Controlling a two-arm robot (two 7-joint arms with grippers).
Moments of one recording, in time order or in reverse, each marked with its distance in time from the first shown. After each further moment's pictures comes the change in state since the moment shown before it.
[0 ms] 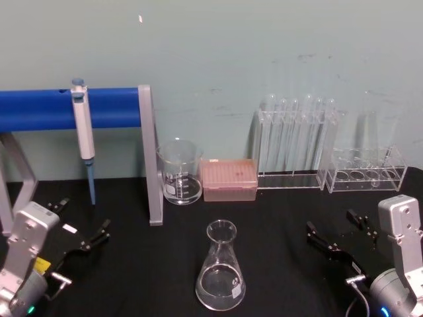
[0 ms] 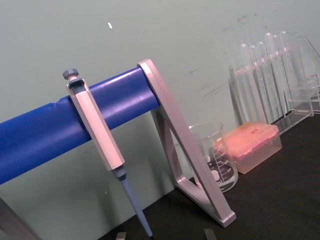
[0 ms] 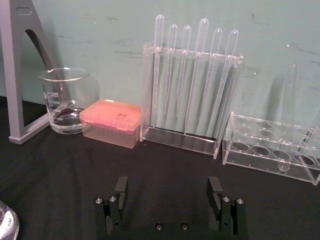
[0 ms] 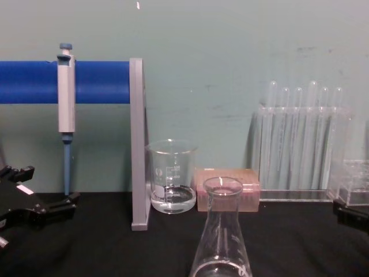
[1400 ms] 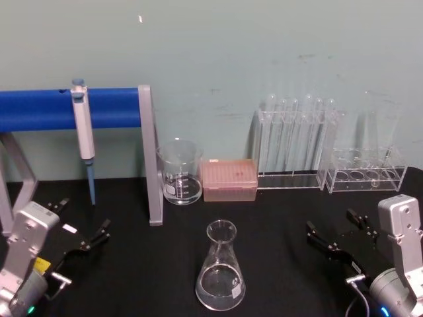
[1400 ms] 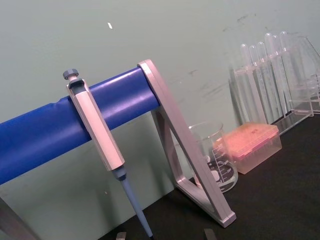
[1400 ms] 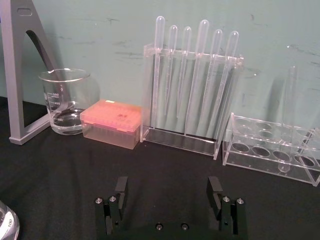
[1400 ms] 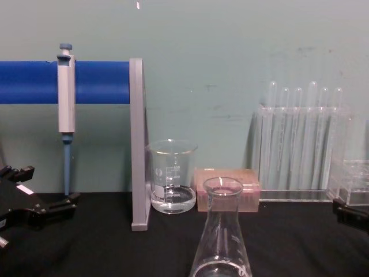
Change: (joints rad) left arm 0.000 0.000 0.000 0.000 0.000 0.000 0.000; right arm 0.001 0.001 -0.001 0.000 0.001 -0.002 0.000
